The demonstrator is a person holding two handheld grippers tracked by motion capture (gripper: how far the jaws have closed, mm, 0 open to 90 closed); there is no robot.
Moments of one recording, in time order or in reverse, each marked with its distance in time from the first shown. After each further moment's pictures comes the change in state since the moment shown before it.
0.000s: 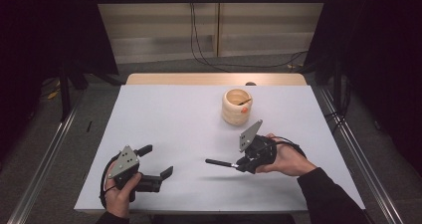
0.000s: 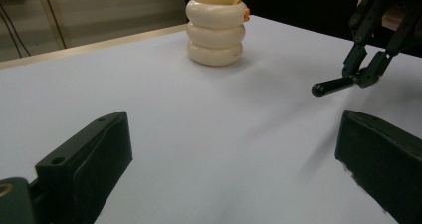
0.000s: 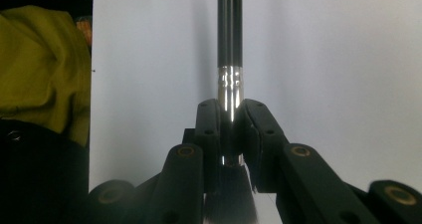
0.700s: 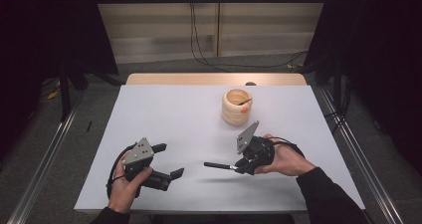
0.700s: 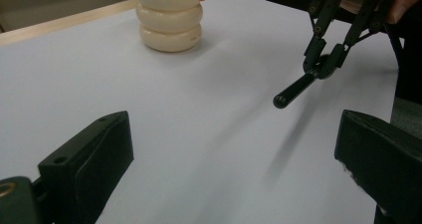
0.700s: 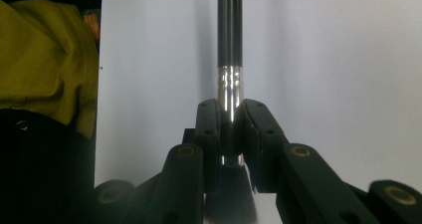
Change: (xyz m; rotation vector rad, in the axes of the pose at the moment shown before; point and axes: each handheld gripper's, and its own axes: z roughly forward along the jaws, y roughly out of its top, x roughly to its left) left arm -0.010 0.032 0.022 0.150 -0.161 0.042; right arm 0.001 0.004 0.004 0.027 0.020 -0.024
